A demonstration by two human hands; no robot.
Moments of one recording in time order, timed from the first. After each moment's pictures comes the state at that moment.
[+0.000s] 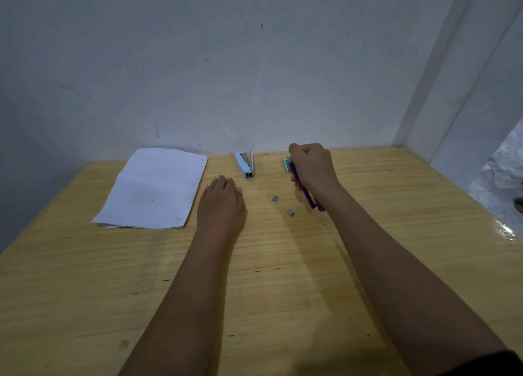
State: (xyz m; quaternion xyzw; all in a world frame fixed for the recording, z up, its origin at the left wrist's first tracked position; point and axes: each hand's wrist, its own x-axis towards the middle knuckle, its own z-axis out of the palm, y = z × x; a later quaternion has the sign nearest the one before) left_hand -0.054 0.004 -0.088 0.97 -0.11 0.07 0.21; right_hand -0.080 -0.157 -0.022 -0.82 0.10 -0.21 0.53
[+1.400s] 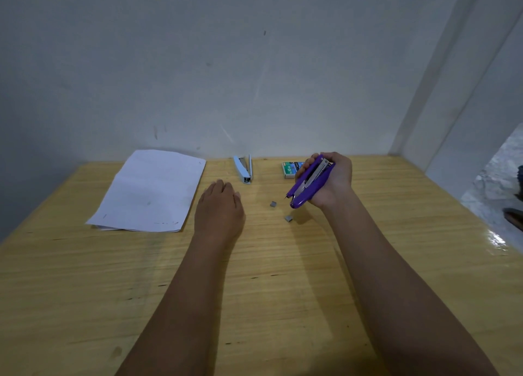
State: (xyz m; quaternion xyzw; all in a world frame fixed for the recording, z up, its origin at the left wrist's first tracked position) left_hand -0.049 0.005 -0.093 0.97 -0.10 0.08 0.23; right_hand -0.089 -0.168 -0.017 -0.27 0.20 -0.09 0.94
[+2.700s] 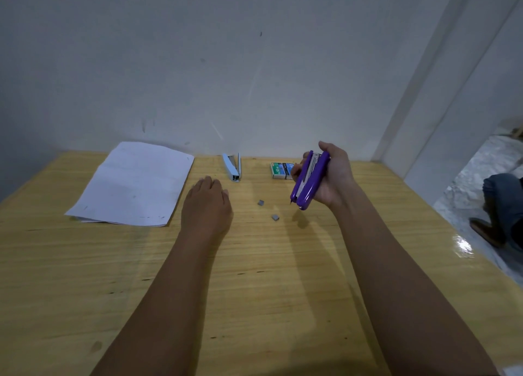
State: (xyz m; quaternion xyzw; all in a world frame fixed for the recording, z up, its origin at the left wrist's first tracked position) left_hand -0.048 0.004 -0.095 0.96 -0.10 0.08 0.24; right_hand -0.101 -0.185 0.003 -0.41 0.20 -0.05 0.89
